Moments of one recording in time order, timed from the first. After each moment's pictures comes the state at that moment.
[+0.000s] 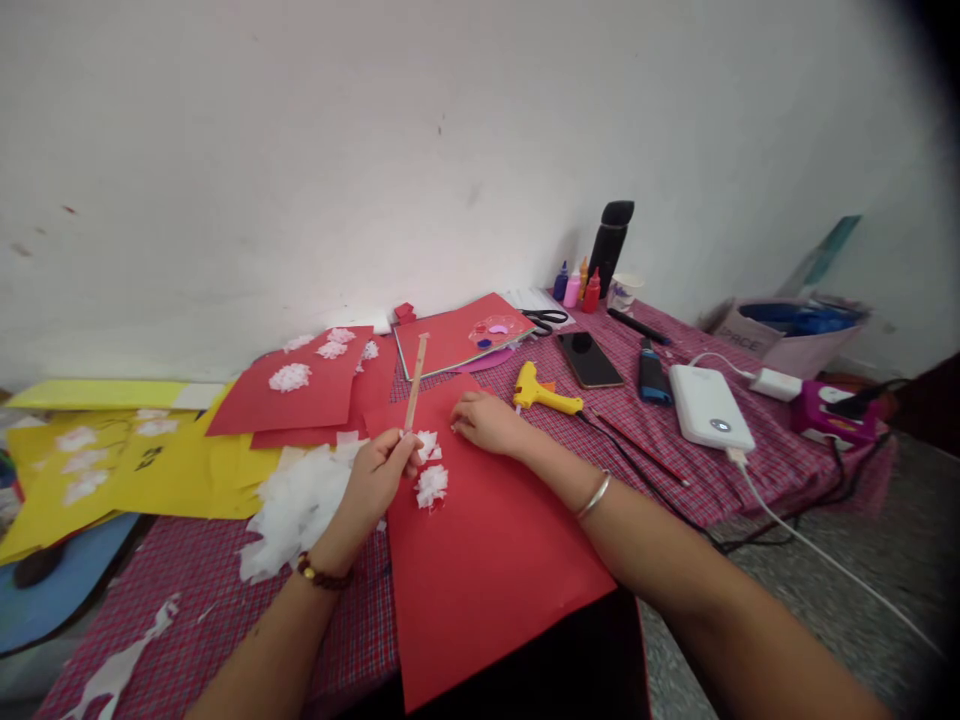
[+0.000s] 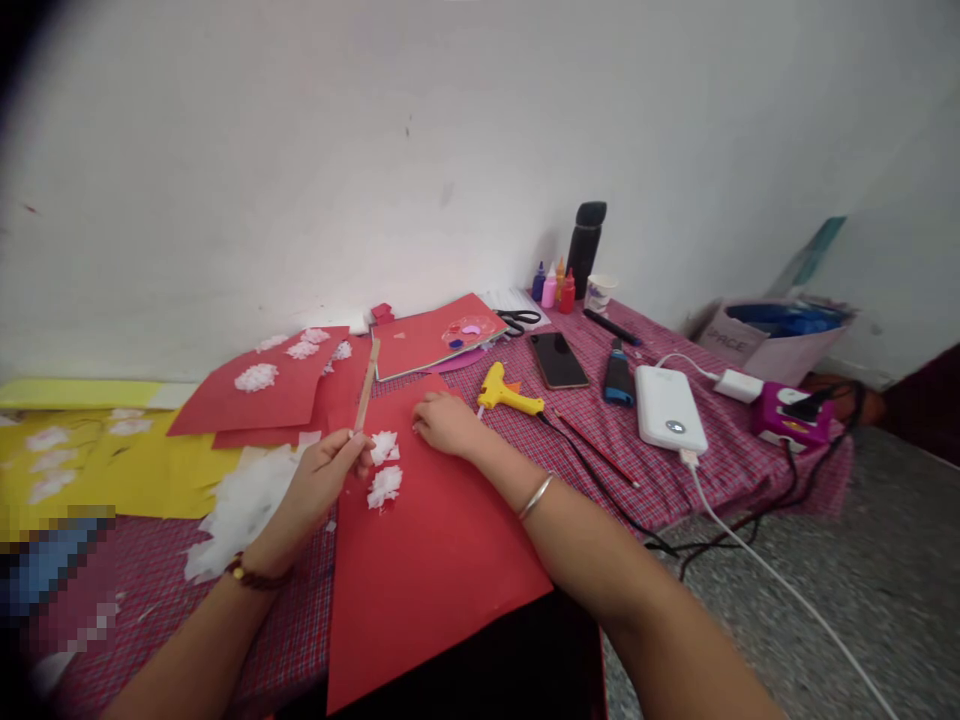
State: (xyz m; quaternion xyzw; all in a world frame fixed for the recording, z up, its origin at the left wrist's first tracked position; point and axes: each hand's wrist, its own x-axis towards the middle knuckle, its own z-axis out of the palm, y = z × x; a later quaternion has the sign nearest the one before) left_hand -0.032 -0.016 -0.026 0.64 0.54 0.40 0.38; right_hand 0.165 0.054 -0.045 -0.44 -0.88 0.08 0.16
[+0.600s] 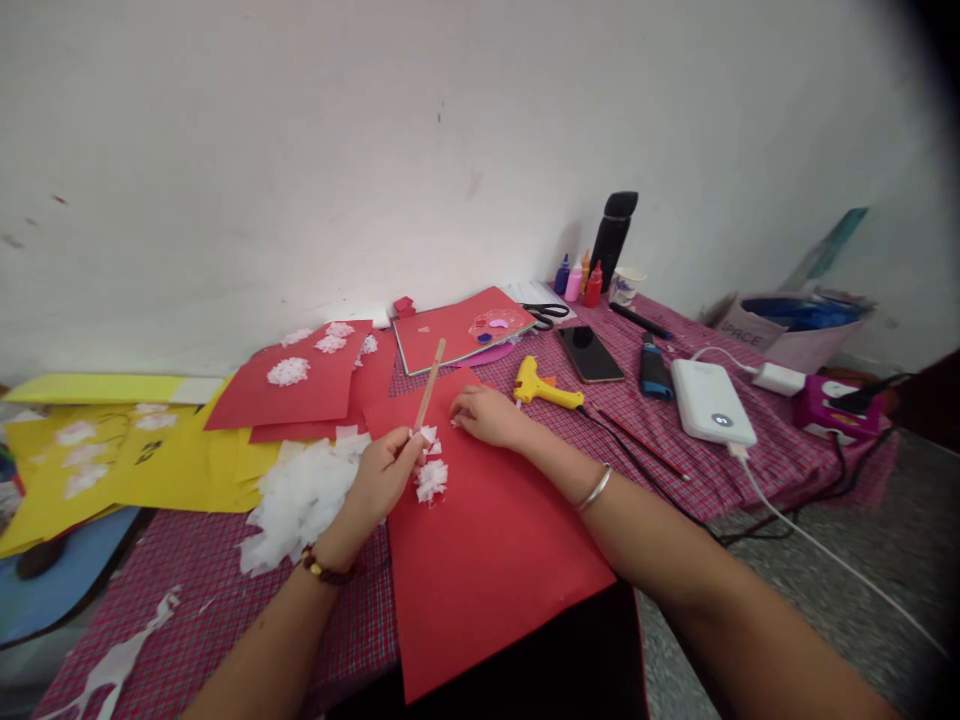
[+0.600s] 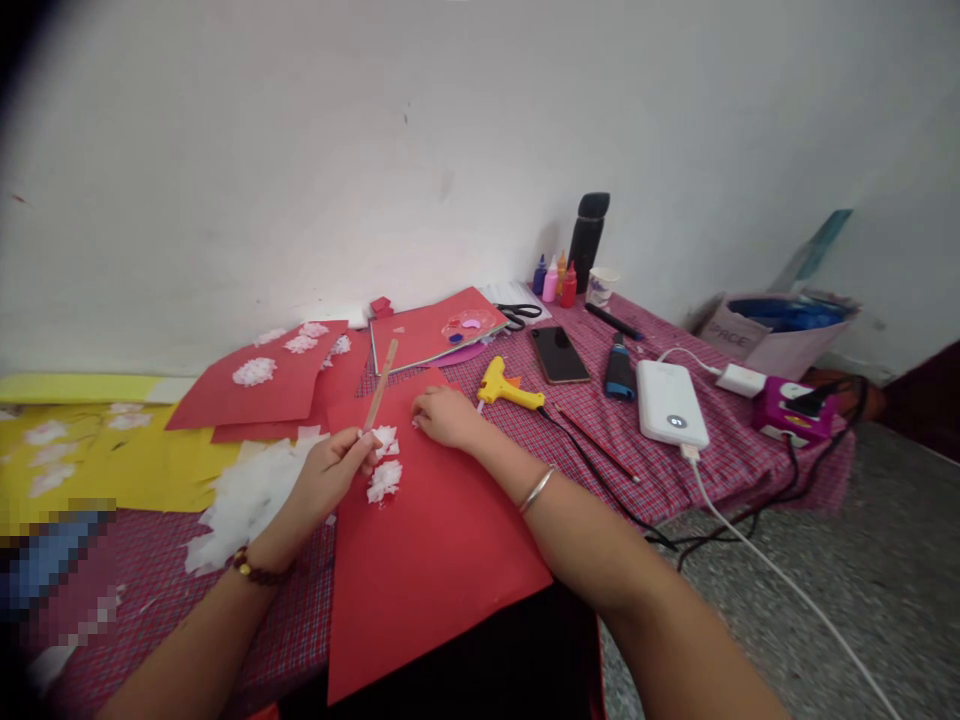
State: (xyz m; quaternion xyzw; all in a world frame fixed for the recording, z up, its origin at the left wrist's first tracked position) left_hand -0.026 -0.019 -0.024 0.69 0.55 0.34 0.32; right_hand 0.166 0.058 -0.049 -0.44 -0.88 0.10 0.18
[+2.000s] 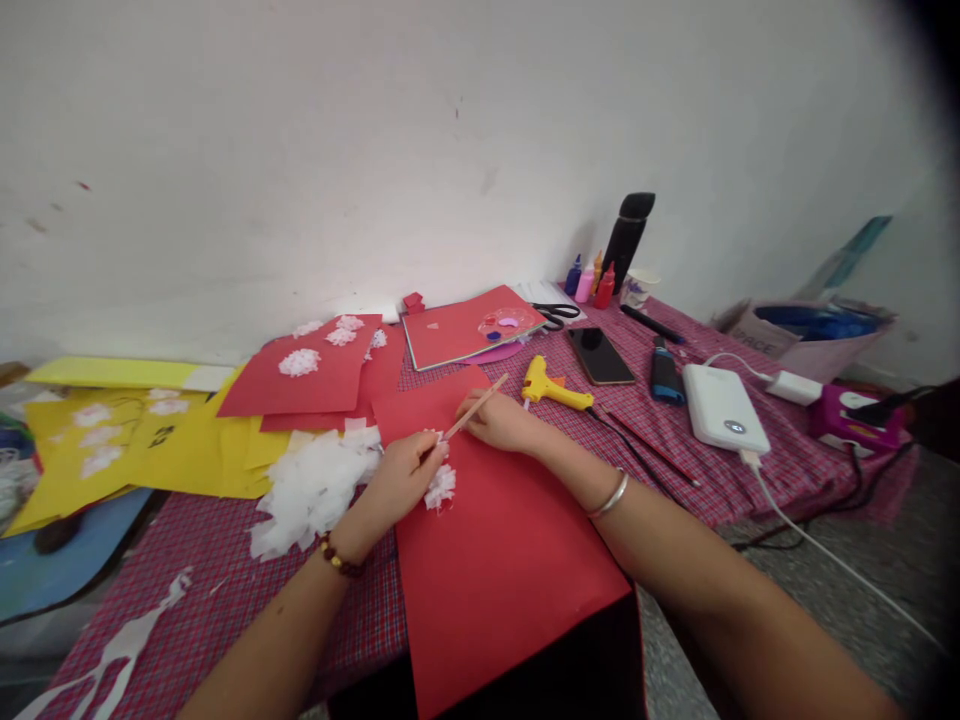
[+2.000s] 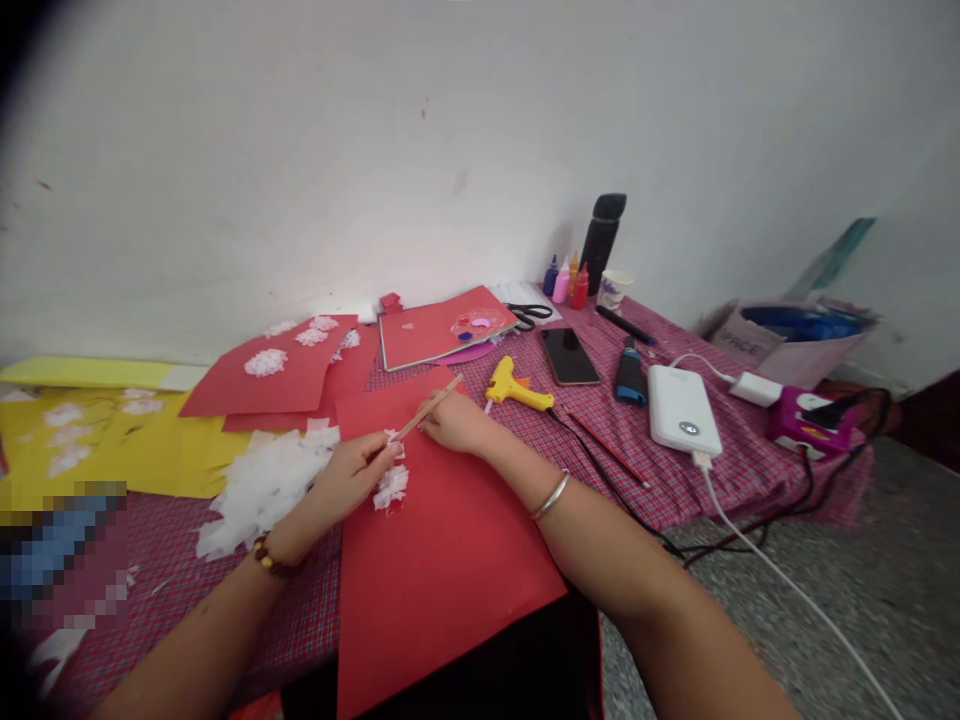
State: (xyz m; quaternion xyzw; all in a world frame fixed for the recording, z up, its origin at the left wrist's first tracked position) left_hand -0.023 -0.022 -0.030 0.78 0.51 0.25 0.26; right_hand 0.167 0.048 -0.048 -0.38 -0.90 0.12 0.18
